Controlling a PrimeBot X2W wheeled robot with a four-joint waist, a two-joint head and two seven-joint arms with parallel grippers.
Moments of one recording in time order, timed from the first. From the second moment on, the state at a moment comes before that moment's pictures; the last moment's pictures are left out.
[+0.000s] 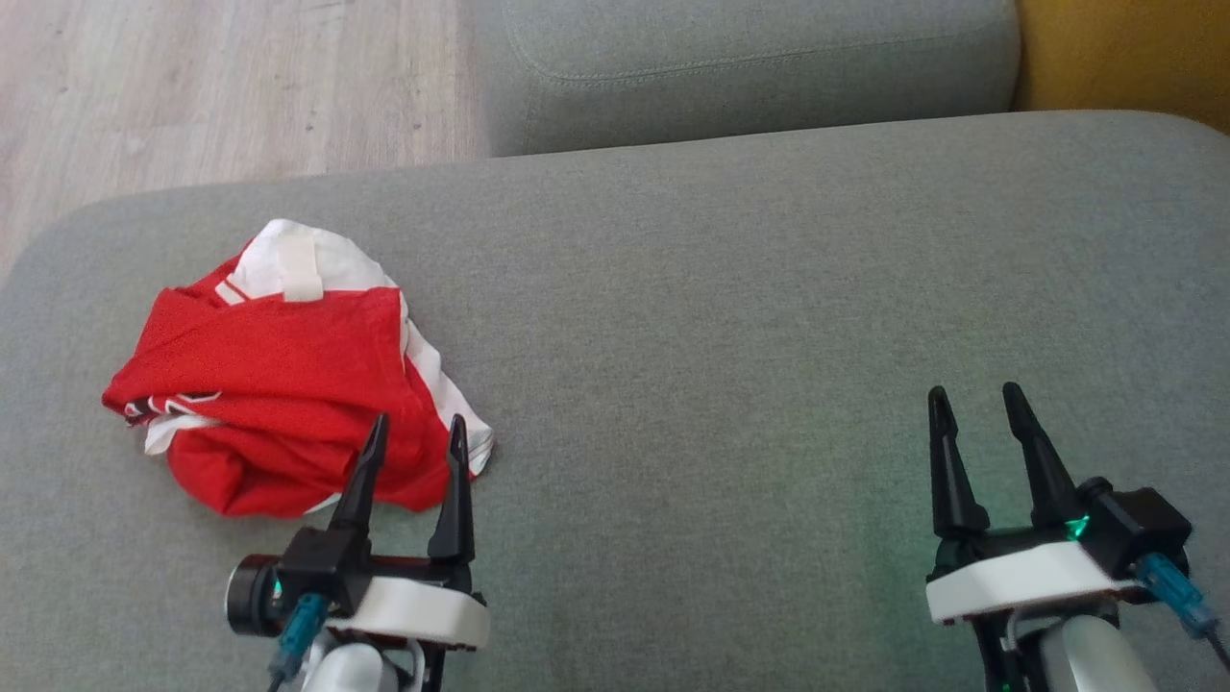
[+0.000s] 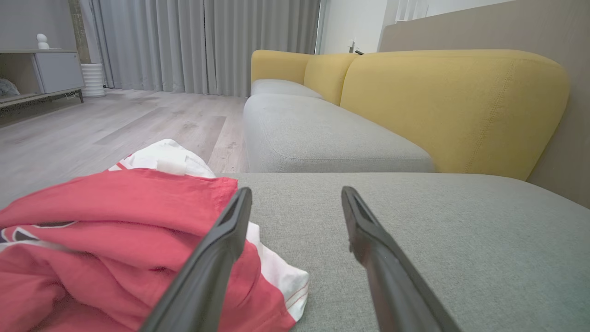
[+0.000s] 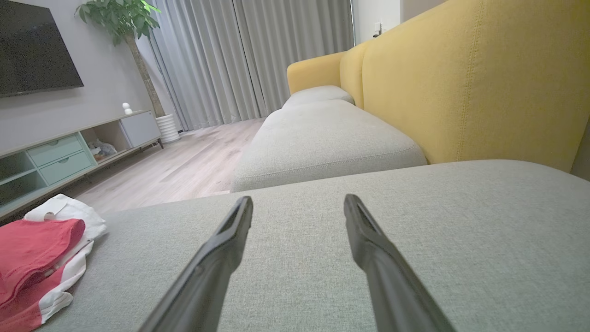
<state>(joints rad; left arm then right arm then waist) -0.09 0.06 -0.28 0.29 -0.24 0.04 -0.25 -0.01 -0.04 0.05 0.21 0.19 0.13 -0.25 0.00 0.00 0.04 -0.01</state>
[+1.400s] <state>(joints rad) -0.02 0.05 -0.16 0.29 -0.21 0.03 -0.25 0.03 -0.04 0.23 0.21 0.22 0.13 -0.25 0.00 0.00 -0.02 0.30</state>
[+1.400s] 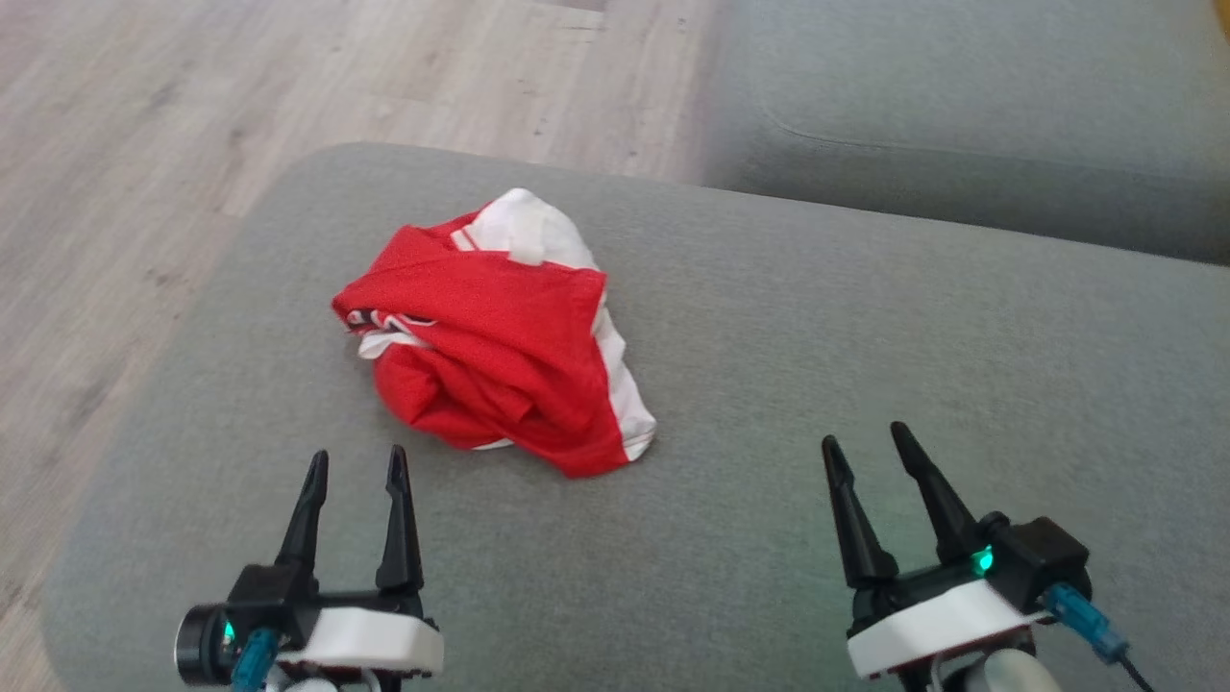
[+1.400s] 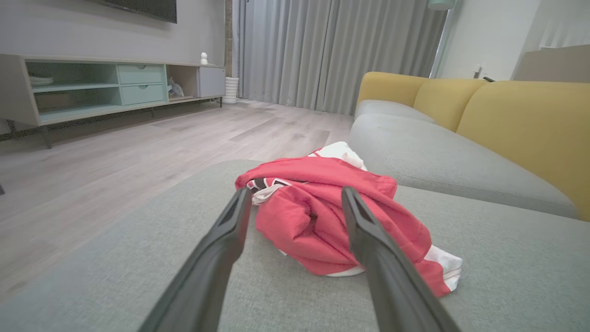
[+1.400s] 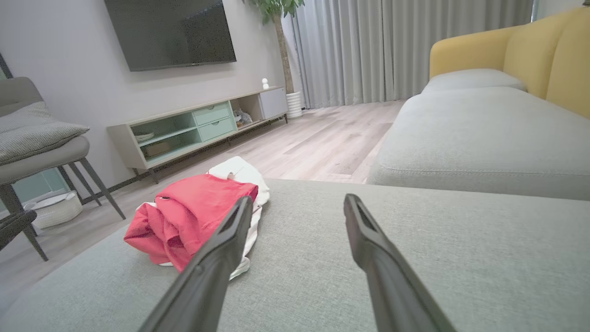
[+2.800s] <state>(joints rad) -0.78 0.38 -0.63 0.55 -0.44 -0.13 0.28 -0.14 -0.05 0.20 0.17 0.21 0.13 -0.25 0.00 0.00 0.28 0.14</state>
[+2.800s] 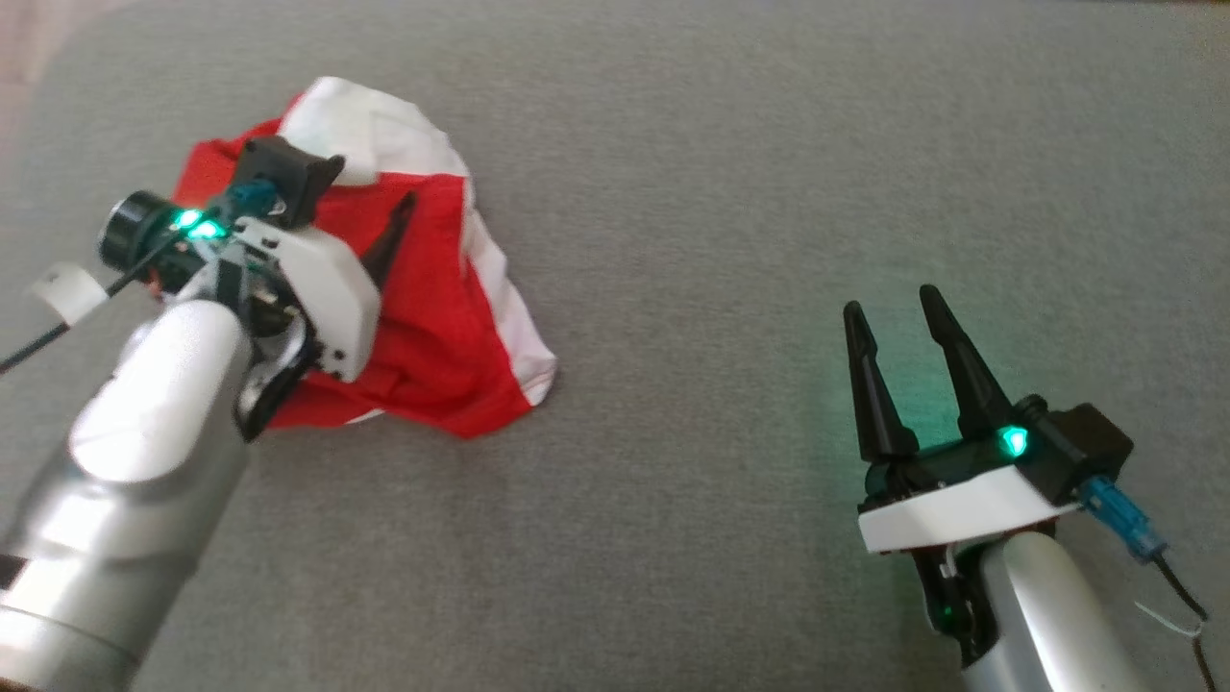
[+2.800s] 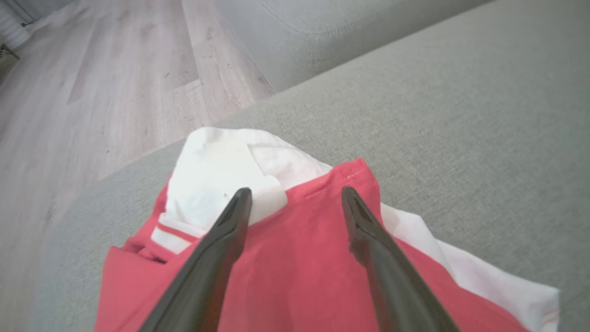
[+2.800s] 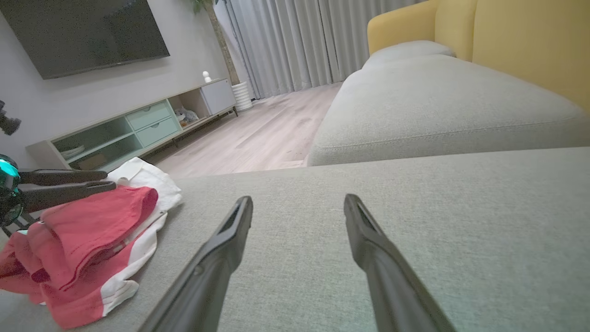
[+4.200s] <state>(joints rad) -0.84 0.46 -0.72 0.23 -0.52 -0.03 -0.18 -0.09 -0.05 0.21 0.22 0.27 0.13 -0.25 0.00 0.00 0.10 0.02</state>
